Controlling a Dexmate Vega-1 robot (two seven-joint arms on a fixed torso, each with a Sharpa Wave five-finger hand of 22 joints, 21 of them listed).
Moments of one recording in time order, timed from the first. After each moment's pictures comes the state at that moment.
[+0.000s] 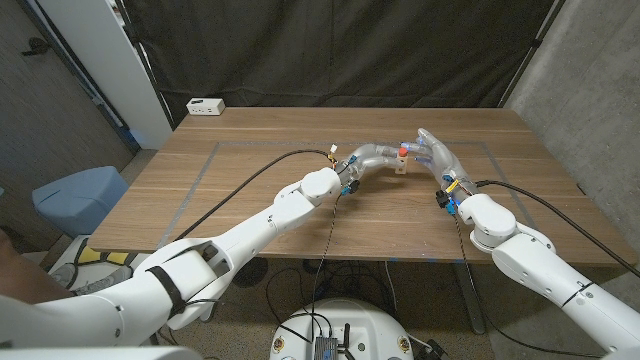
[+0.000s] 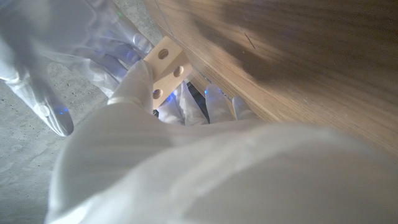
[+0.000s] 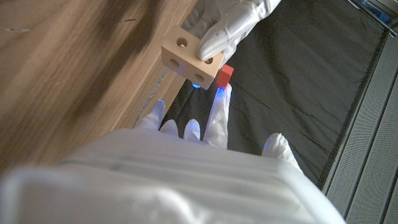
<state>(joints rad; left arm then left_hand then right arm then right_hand) 0.51 0.20 0.83 -1.12 -0.15 -0.18 -0.05 0.89 0.07 0.37 -0.18 0.27 0.84 -0.17 0.20 0.20 0.88 -0.18 0.22 0.46 0.44 -0.04 0.20 0.18 0.16 0.11 0.21 0.18 -1.17 -0.75 -0.29 -1.88 0.49 0.05 -0.26 0.05 0.05 0.31 -0.09 0.20 0.80 -0.02 0.22 0.18 0.02 -0.07 0.20 0.18 -0.11 0.11 0.20 0.19 0.15 0.14 0.19 0.17</state>
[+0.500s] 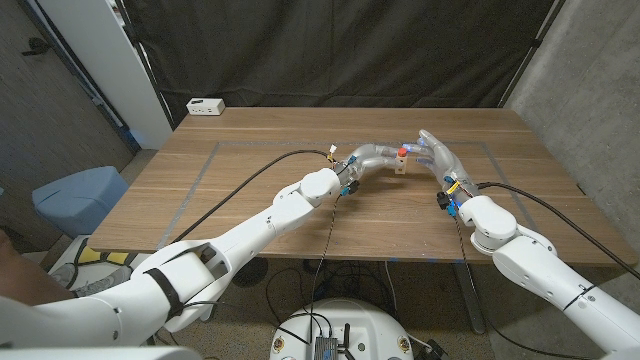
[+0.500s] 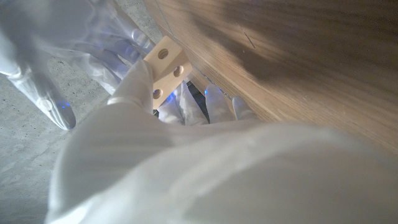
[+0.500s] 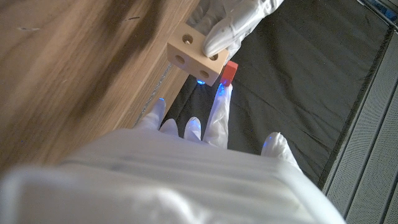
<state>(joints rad) 0.52 0.21 0.83 -1.14 -0.15 -0.18 -0.05 0.89 0.07 0.37 -0.18 0.27 0.84 -0.17 0.20 0.20 0.88 -0.18 0.22 0.46 0.44 -0.04 0.20 0.18 0.16 0.11 0.21 0.18 -1.19 -0.75 -0.28 -1.90 0.48 0.04 -0.28 0.06 0.06 0.32 -0.09 0.20 0.83 -0.01 0.22 0.18 0.05 -0.06 0.21 0.18 -0.09 0.10 0.21 0.19 0.15 0.13 0.19 0.17</state>
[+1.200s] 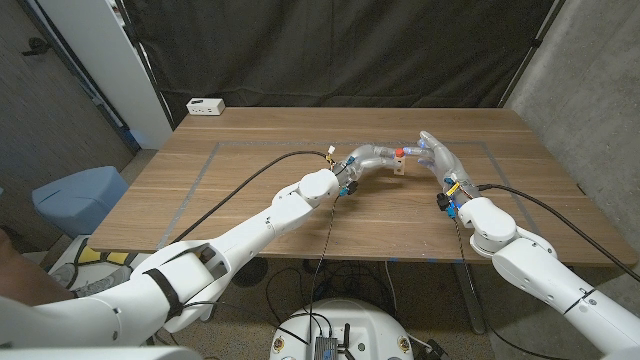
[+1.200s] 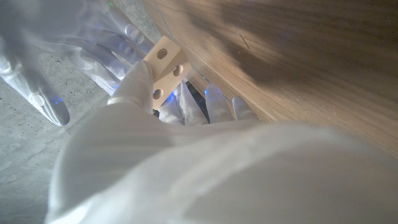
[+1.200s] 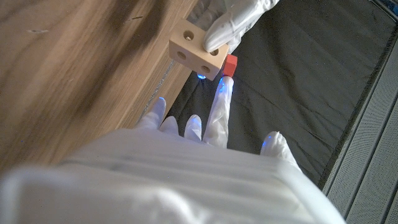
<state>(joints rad) 0.51 0.21 0.82 -1.12 -0.16 -0.18 -0.06 0.89 0.07 0.37 -0.18 0.27 0.84 -0.17 0.20 0.20 0.88 -0.19 0.22 0.46 0.44 -0.04 0.20 0.18 0.16 0.11 0.21 0.18 -1.21 -0.75 -0.28 -1.92 0.47 0.02 -0.31 0.06 0.06 0.32 -0.10 0.20 0.90 0.00 0.24 0.18 0.09 -0.07 0.21 0.18 -0.07 0.09 0.21 0.19 0.17 0.13 0.19 0.17</state>
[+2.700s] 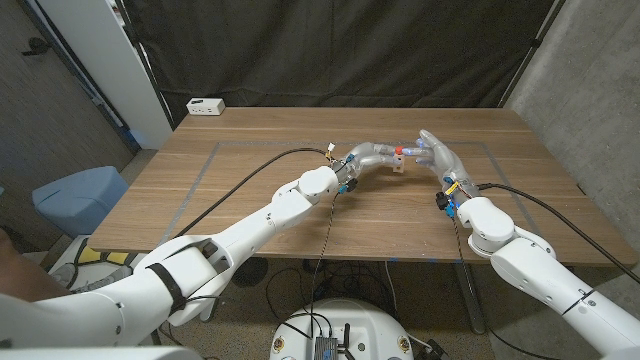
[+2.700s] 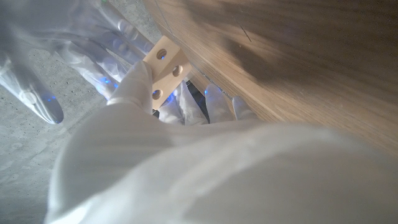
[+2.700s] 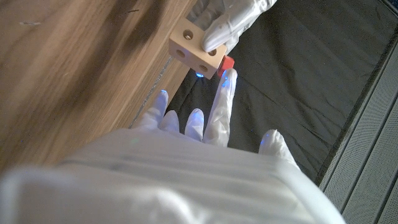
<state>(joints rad) 0.49 0.20 0.83 -1.08 -0.16 -0.21 -0.07 0.89 0.06 0.37 -0.18 0.27 0.84 -0.17 0.20 0.20 0.88 -0.19 0.22 0.46 0.44 -0.04 0.20 0.18 0.16 0.11 0.21 0.18 -1.21 -0.73 -0.27 -1.94 0.44 0.01 -0.36 0.08 0.08 0.34 -0.11 0.20 0.98 0.02 0.23 0.19 0.19 -0.02 0.21 0.18 0.02 0.08 0.22 0.19 0.28 0.14 0.21 0.17</state>
